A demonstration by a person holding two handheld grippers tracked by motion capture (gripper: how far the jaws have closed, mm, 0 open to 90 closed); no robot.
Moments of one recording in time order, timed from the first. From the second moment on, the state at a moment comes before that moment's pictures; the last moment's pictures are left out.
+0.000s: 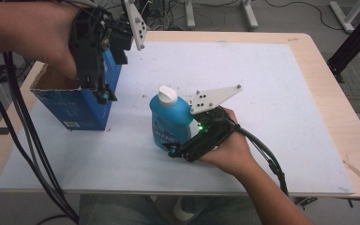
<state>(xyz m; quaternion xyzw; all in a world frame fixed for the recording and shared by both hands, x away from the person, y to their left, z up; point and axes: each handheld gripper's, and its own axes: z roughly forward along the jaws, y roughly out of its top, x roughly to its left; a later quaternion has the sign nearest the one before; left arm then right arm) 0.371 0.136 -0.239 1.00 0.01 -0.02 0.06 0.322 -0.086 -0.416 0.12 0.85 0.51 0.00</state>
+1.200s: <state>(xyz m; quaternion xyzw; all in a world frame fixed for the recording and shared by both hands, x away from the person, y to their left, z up) 0.375 0.136 -0.239 1.00 0.02 -0.02 0.06 0.320 -0.081 -0.424 0.14 0.82 0.55 0.05</state>
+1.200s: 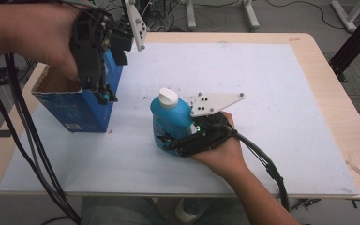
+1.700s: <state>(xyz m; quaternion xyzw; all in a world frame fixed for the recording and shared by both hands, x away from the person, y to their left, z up) 0.375 0.134 -0.240 1.00 0.02 -0.02 0.05 0.318 -0.081 -0.424 0.13 0.82 0.56 0.05</state>
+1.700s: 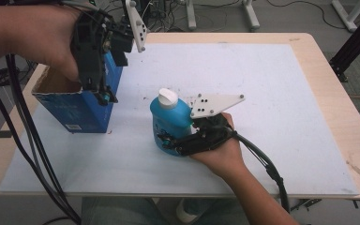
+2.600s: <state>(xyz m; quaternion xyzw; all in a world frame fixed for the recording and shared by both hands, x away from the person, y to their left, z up) 0.374 0.134 -0.238 1.00 0.02 -0.02 0.05 0.313 -0.082 -0.421 0.12 0.82 0.56 0.07</state>
